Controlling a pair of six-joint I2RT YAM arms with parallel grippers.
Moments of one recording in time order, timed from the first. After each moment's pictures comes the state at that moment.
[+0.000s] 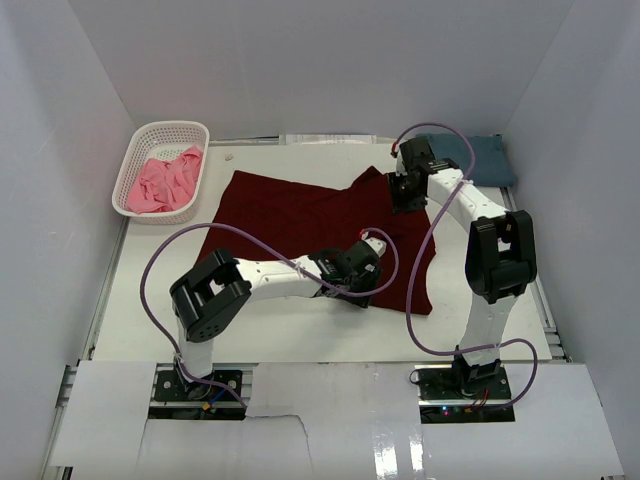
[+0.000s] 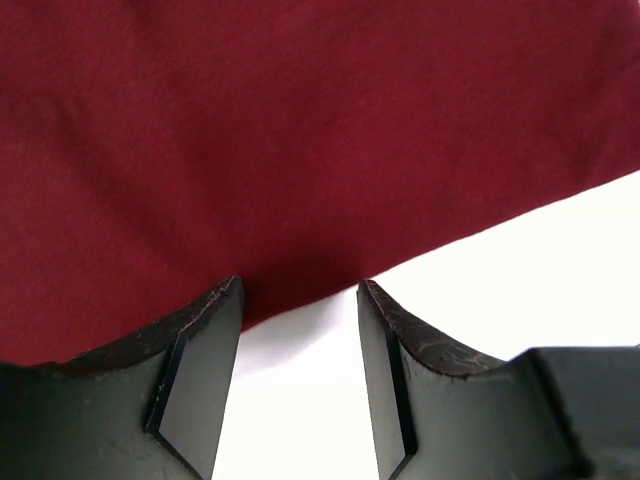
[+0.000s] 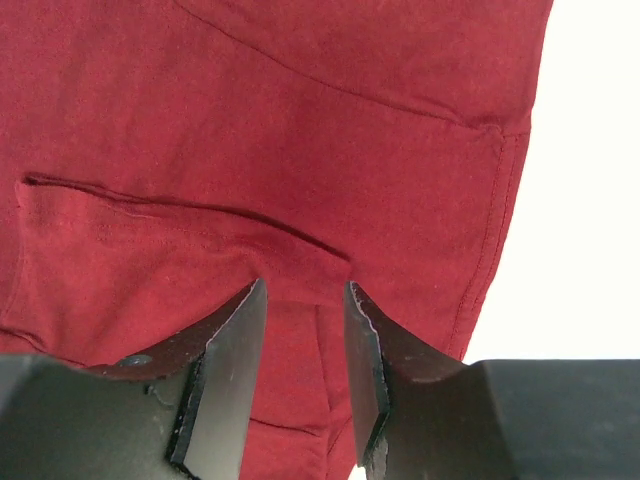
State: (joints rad) left arm -1.06 1.88 1.19 -0.25 -0.09 -0.50; right arm 0.30 1.91 1.54 -0.68 -0.02 0.06
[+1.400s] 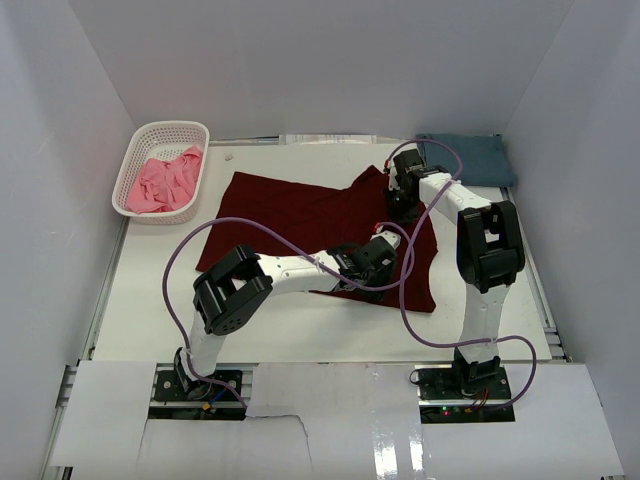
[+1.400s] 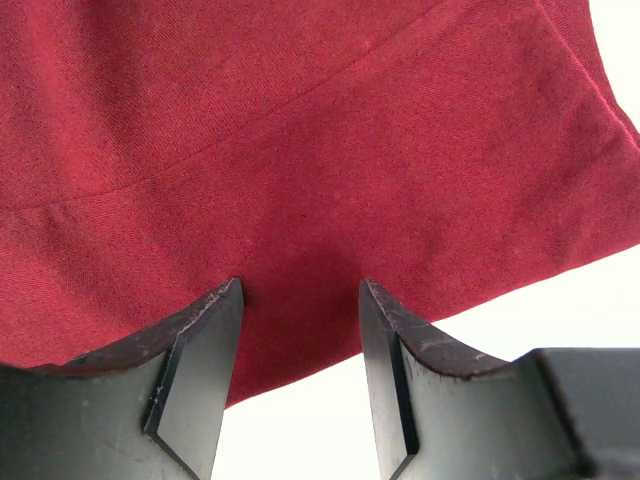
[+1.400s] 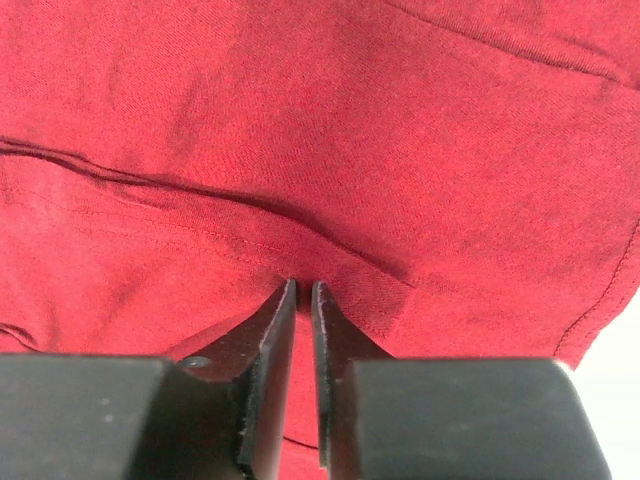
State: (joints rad) left arm -1.08 2.02 1.37 -0.29 -0.14 -0.50; right arm 0.30 2.02 1.52 -0.69 -0.12 0.06
